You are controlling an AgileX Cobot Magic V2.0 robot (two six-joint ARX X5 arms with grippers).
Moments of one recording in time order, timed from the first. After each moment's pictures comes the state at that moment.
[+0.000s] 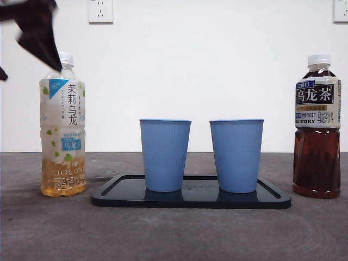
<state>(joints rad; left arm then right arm) -0.52 0.82 0.65 -0.30 -0.24 -0.24 0.22 0.54 1.13 -1.01 -0.28 0.15</state>
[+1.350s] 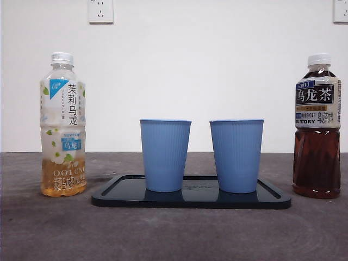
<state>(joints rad) -0.53 0.43 0.89 -0.85 0.32 -0.17 0.22 0.54 1.13 -1.22 -0.42 0.07</state>
